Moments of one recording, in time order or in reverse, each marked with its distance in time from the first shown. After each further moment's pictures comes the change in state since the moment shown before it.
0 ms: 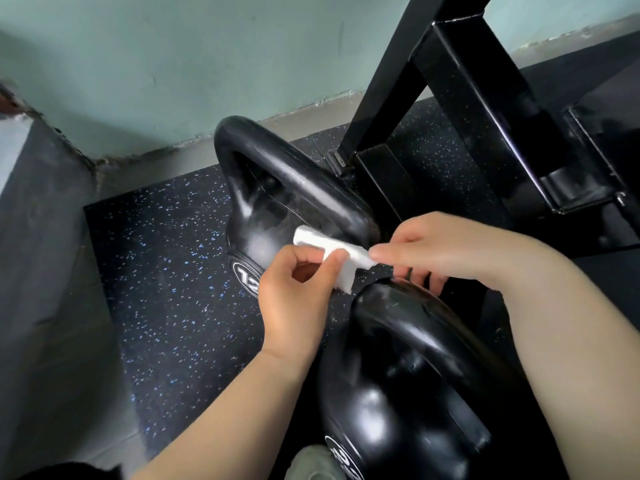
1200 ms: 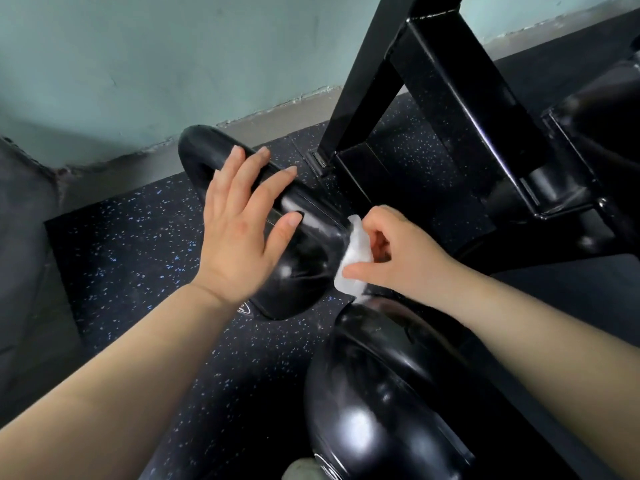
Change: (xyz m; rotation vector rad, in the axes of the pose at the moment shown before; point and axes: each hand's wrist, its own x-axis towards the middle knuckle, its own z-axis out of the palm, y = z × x) left_hand 0.091 -0.004 -0.020 0.716 -0.180 0.802; right_hand 0.036 0.023 0.017 0.133 0.331 -0.345
